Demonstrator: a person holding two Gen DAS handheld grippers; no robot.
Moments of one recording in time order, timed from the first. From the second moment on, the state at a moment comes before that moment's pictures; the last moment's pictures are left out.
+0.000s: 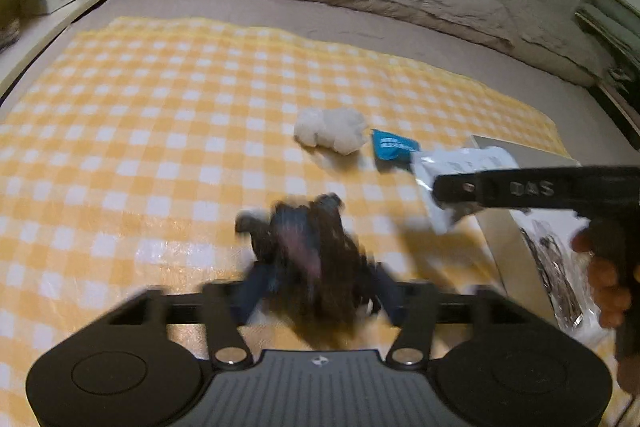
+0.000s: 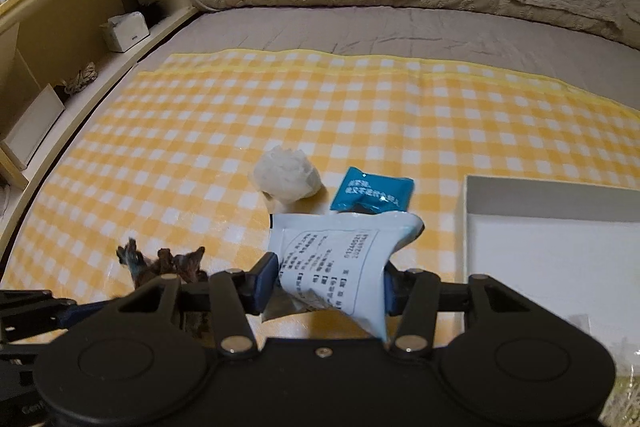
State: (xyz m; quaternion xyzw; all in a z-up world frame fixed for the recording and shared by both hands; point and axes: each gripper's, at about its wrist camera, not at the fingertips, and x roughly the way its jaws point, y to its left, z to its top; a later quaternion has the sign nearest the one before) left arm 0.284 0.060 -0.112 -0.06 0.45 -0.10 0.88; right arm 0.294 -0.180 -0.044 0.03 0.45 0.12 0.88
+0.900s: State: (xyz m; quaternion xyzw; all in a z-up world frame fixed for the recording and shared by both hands) left arm 0.298 0.025 -0.067 -0.06 0.40 -0.10 0.91; right arm 0.301 -0.189 -0.030 0.04 0.42 0.12 0.90
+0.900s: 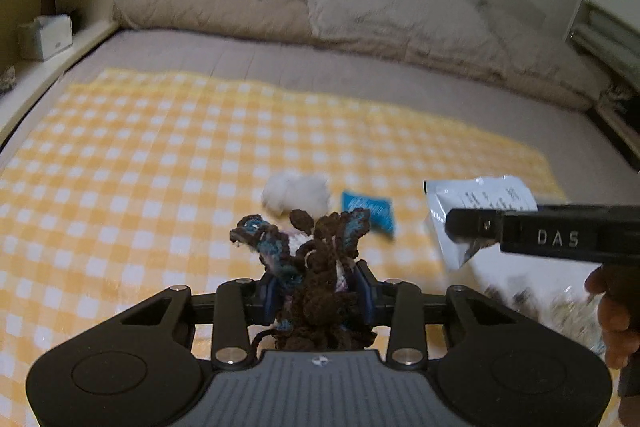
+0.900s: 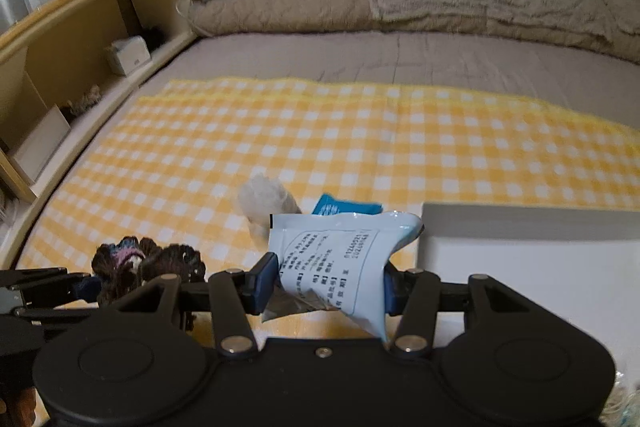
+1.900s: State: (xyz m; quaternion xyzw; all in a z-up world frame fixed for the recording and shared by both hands) left arm 0.346 -0.169 -0.066 -0.04 0.37 -0.19 0.91; right arm 0.288 -0.384 -0.018 0.06 0.39 0.01 0.92
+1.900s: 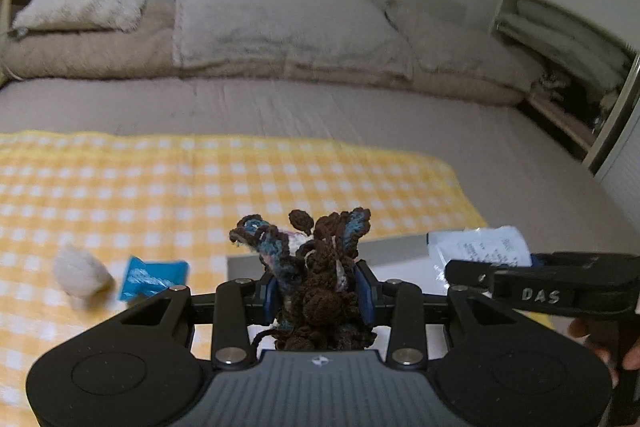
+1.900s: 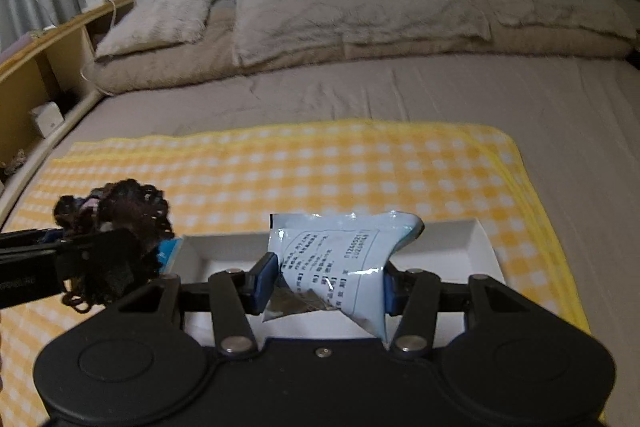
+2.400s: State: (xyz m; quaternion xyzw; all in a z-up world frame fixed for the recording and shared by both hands) left arm 0.385 -0.180 -0.128 0.02 0.39 -0.15 0.91; right arm 0.322 -0.397 -0.078 0.10 0.45 0.01 0.89
